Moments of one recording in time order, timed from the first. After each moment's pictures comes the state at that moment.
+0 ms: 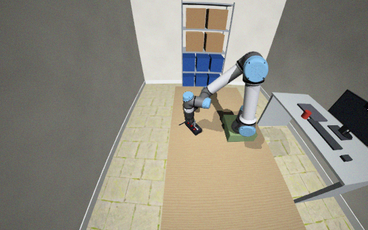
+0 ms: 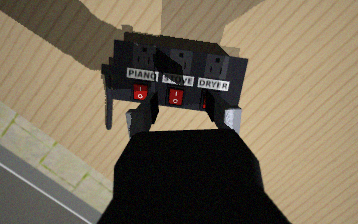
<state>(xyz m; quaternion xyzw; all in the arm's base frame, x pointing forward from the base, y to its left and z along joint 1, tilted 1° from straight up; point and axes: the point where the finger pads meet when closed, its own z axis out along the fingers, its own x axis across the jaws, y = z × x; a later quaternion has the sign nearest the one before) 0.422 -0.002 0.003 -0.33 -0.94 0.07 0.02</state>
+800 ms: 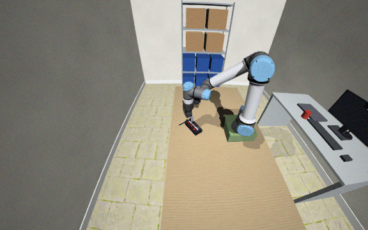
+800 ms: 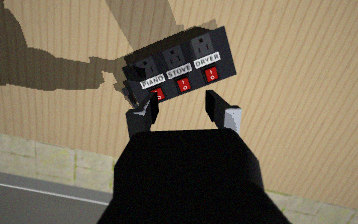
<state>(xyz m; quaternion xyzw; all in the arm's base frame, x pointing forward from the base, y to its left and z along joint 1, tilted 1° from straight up) 0.434 -0.008 0.055 -0.55 -0.84 0.03 0.00</state>
